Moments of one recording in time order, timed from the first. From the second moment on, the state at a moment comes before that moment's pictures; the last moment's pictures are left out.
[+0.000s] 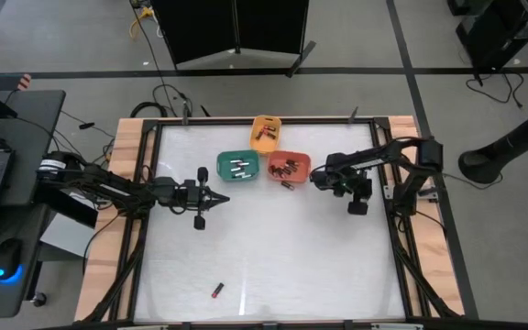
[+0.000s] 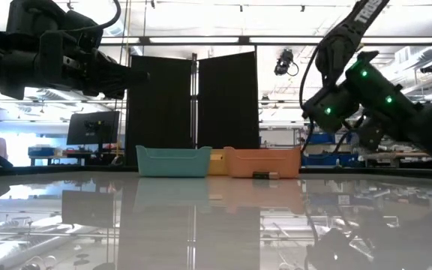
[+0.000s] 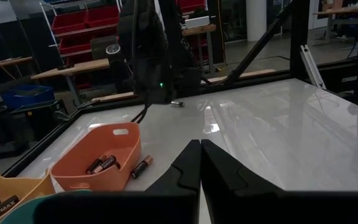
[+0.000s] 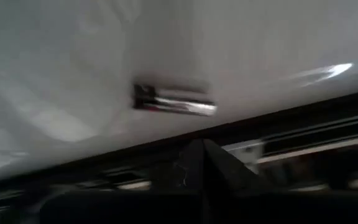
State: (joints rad) left arm -0.04 1.18 0.10 1.08 -0.03 0.15; right arm -0.25 1.75 0.86 -1.38 0.07 0.12
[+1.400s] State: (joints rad) left arm -0.04 1.18 0.10 1.08 -0.03 0.15; right arm -0.12 1.70 0.81 -1.07 0.21 -0.13
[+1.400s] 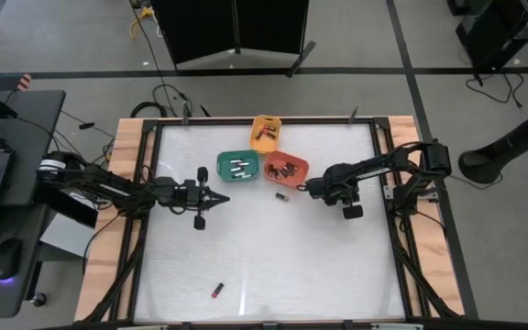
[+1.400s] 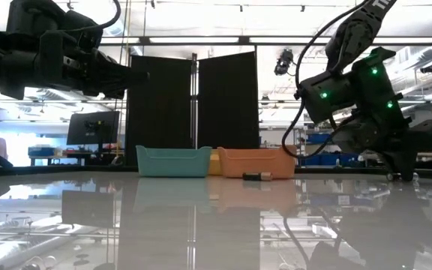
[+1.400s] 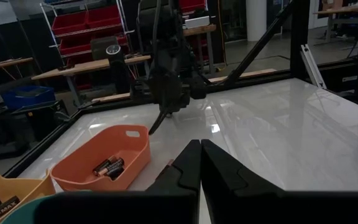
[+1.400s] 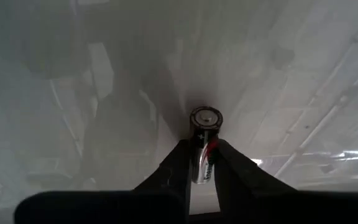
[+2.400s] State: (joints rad) left arm -0.04 1.26 0.26 1.03 -0.03 -0.01; right arm 0.18 1.47 0.81 0.06 0.34 0.19
